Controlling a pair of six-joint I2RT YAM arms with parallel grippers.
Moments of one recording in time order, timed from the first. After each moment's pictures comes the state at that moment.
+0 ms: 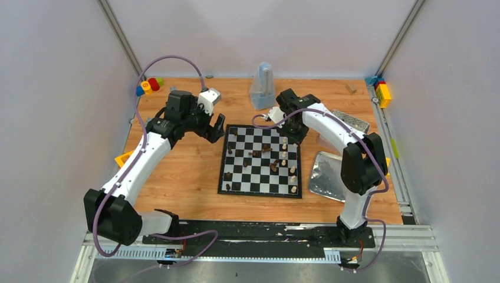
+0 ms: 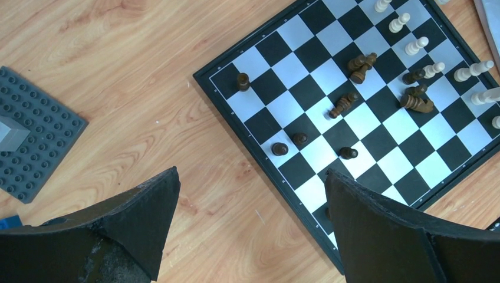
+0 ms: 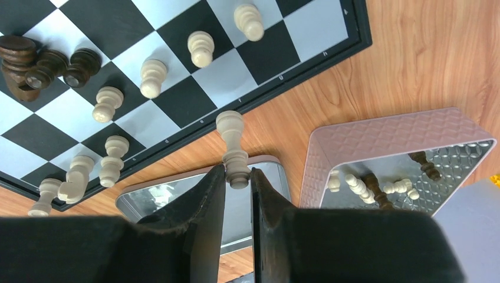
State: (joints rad) left arm -0.30 1.28 1.15 -0.54 0.35 0.22; right arm 0.51 1.84 1.56 -1.06 0.09 -0.54
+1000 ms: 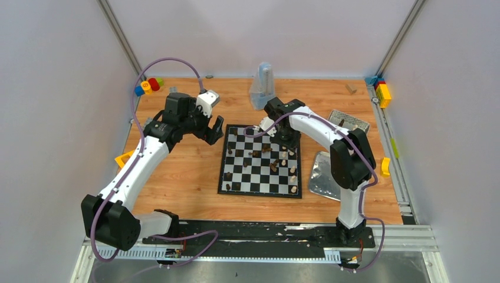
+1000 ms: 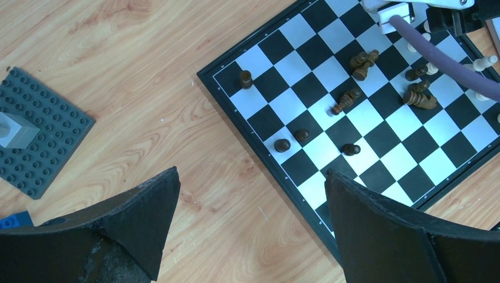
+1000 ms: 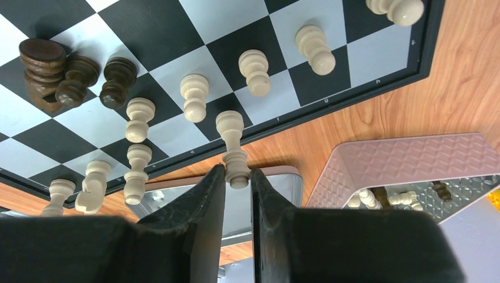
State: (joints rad) left arm -0.30 1.24 1.12 -0.54 0.34 0.24; right arm 0.60 1.94 1.59 -1.11 0.13 -0.54
